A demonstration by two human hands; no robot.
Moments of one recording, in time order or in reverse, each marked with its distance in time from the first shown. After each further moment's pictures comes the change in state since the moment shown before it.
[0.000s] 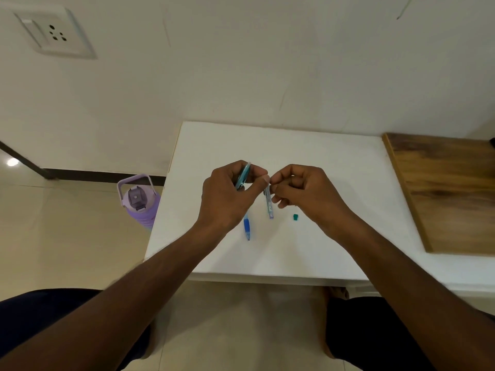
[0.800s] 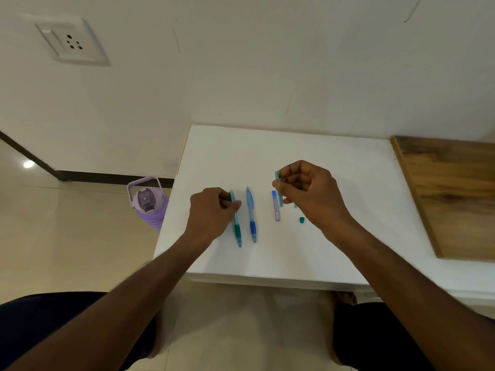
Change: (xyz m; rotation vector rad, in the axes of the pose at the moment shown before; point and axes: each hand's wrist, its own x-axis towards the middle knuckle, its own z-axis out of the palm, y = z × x) left_hand 0.008 -0.067 -0.020 0.382 -0.024 -0.249; right_hand 0.003 0.005 0.009 -0.002 0.158 -0.049
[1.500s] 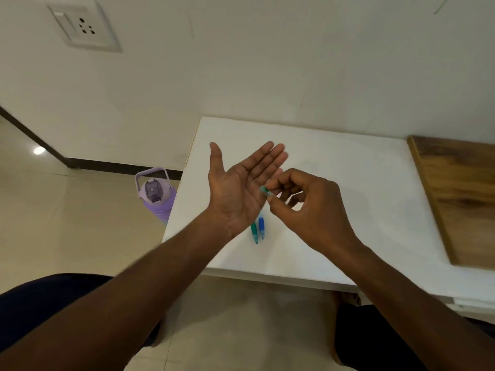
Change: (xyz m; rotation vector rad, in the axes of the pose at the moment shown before) left_hand -0.015 0.060 -0.012 -1.694 -0.515 -0.199; right_hand -0.032 -0.019 0.024 -0.247 -0.006 -0.332
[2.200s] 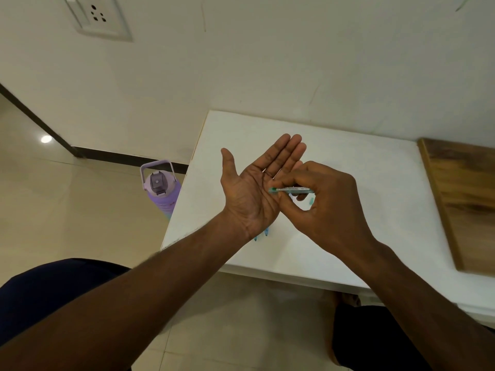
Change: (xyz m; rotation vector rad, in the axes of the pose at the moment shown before) left_hand 0.004 -0.024 0.005 -0.169 -0.223 0.090; right_hand 0.001 -0.017 -0.019 -0.207 -0.021 -0.210
